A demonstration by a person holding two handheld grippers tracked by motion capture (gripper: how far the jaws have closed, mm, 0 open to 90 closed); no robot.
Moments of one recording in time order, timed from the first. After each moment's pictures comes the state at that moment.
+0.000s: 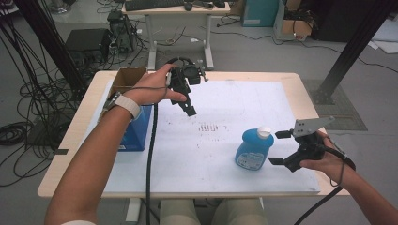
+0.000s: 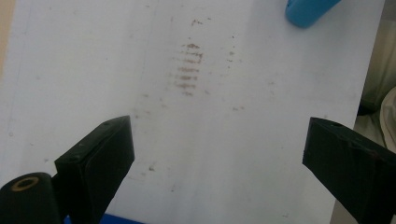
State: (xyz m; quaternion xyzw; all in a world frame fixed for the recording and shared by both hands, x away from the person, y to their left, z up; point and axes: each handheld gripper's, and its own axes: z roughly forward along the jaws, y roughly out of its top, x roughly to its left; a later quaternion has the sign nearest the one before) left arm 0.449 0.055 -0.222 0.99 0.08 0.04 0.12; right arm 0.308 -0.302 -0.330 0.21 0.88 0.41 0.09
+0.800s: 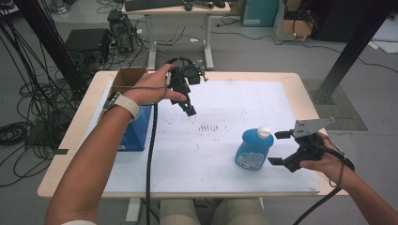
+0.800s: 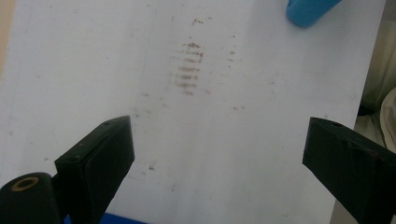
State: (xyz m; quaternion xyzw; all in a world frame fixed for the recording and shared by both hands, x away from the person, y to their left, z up) left arm 0.449 0.056 -0.222 0.99 0.08 0.04 0.12; right arm 0.307 -0.303 -0.333 0.22 0.88 0.42 0.08
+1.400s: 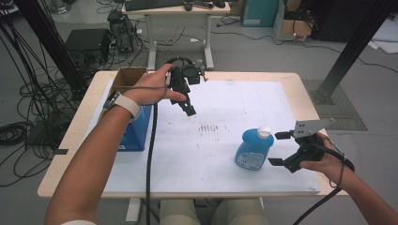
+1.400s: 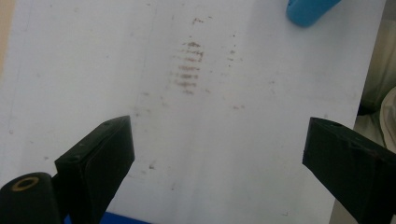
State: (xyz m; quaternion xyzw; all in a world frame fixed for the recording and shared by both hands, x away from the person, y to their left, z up) left arm 0.450 0.057 -0.222 0.99 0.08 0.04 0.12; right arm 0.306 -0.304 -0.334 0.22 0.88 0.42 0.08
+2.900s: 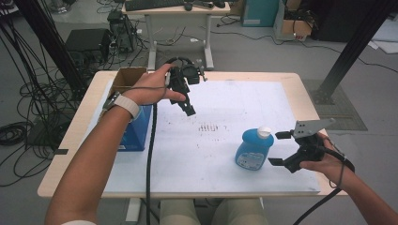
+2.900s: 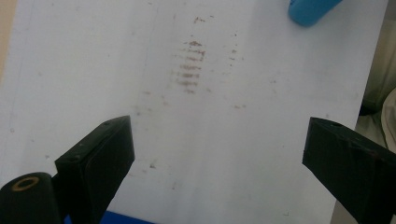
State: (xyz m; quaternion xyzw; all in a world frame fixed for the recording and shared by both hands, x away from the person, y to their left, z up) left arm 0.450 0.058 -0.222 0.99 0.09 0.04 0.12; right arm 0.306 -0.303 -0.334 0.22 0.88 0.42 0.09
